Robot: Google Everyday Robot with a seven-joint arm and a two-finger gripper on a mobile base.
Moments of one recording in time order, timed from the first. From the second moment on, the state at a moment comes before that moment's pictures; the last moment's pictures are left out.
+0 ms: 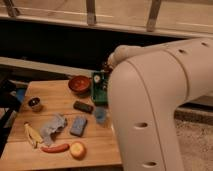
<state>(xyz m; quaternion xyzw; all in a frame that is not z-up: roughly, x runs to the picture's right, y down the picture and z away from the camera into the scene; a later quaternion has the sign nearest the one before) 0.069 -0.157 0.856 -0.12 -0.06 0.96 0.23</state>
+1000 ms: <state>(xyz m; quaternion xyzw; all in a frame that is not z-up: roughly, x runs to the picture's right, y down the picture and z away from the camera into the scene) 0.096 -0.141 0.860 -0.25 -0.08 0.95 0.16</state>
